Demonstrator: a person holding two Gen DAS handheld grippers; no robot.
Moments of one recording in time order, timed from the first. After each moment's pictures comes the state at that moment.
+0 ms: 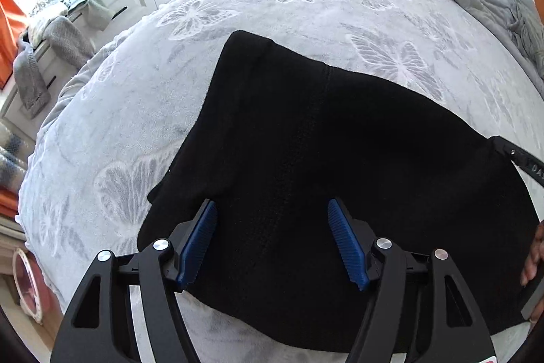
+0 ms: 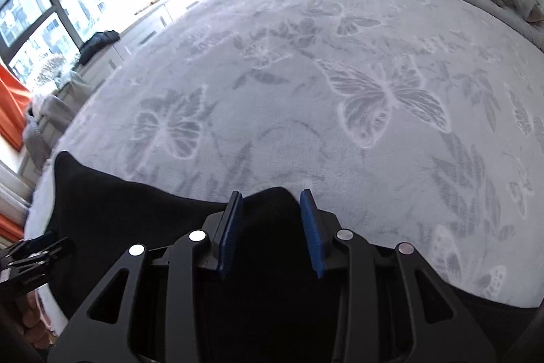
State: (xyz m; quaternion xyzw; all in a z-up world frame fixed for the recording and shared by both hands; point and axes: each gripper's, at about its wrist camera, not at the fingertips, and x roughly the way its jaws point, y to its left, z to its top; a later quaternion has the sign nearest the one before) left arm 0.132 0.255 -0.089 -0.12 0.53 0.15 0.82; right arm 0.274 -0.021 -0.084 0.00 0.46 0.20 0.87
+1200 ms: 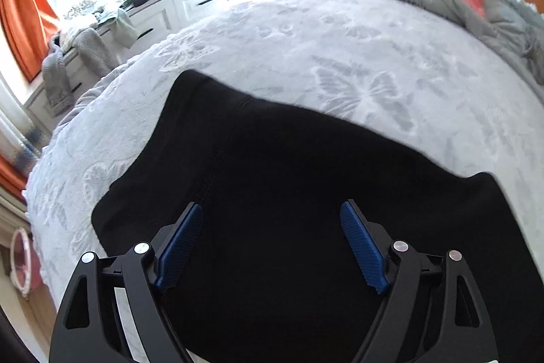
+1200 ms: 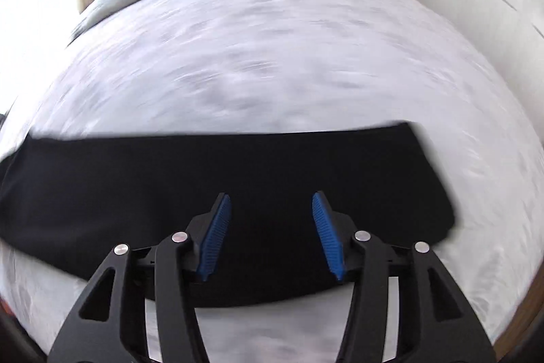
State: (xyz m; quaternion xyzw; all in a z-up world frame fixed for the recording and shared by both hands) left arm 0.152 0.174 -0.067 -0.12 0.45 0.21 0.86; right arm 0.061 -0.450 -0.072 0.10 0.44 -0.13 0.88
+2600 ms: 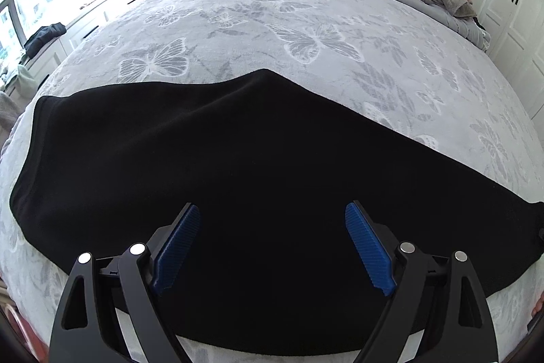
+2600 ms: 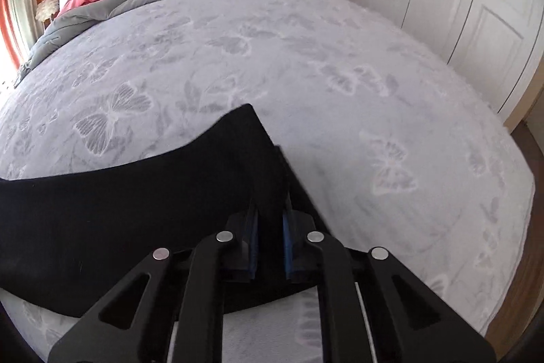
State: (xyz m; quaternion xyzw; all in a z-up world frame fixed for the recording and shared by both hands) left arm 0.134 0.000 -0.072 -0.05 0.49 0.01 0.87; right arm 0.051 -0.546 -0.080 0.08 0.41 -0.22 0.88
